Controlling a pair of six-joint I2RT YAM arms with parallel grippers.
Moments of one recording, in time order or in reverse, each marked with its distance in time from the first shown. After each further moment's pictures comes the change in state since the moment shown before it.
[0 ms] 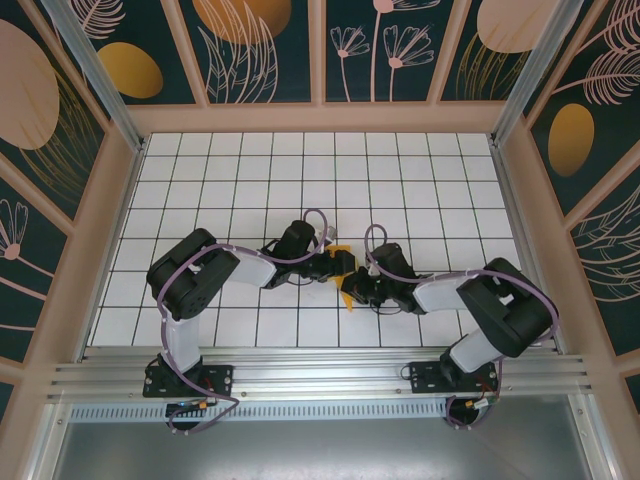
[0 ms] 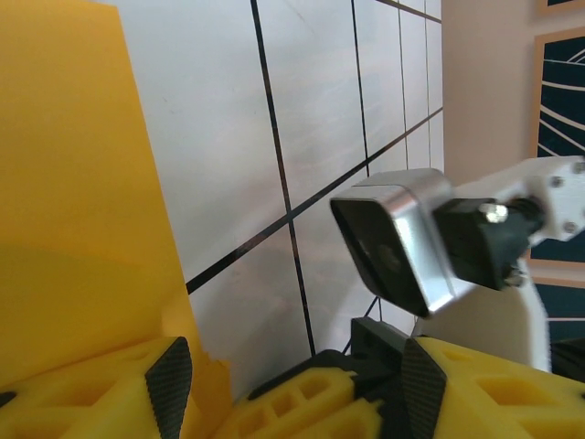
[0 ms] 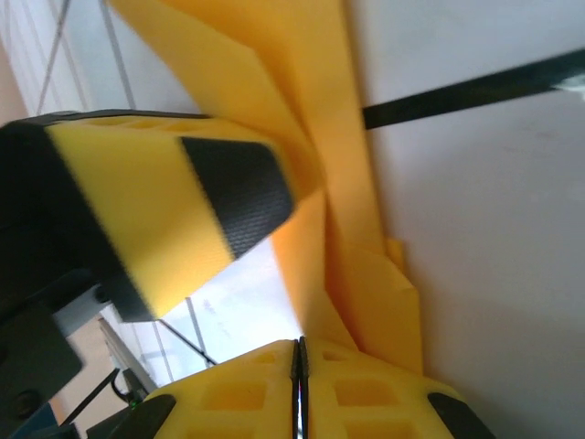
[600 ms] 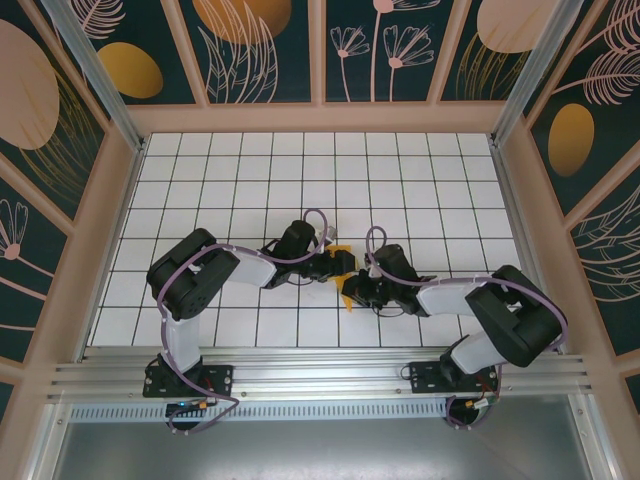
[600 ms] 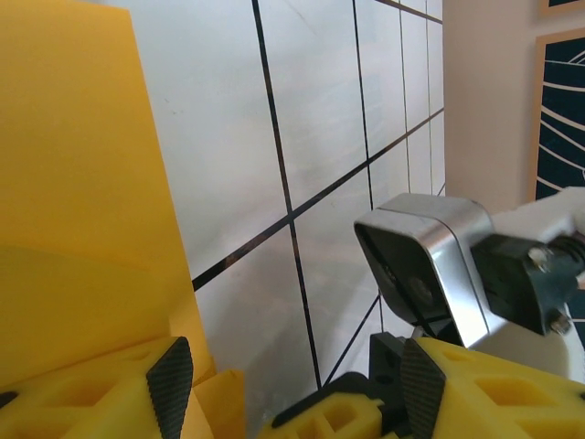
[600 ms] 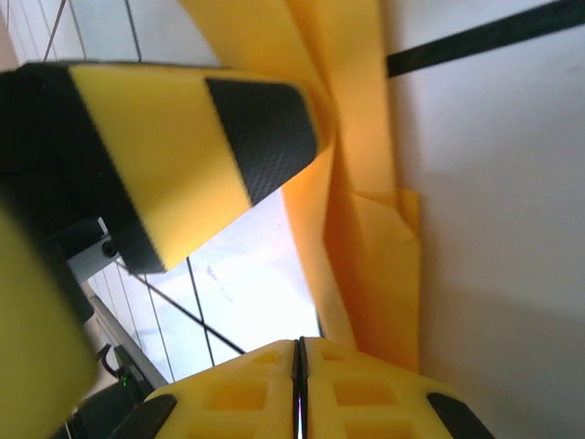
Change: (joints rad) left arm 0.000 0.000 0.001 -0.003 -0.003 0.000; right arm 0.013 -0.073 -0.014 -0.049 -0.031 -0.054
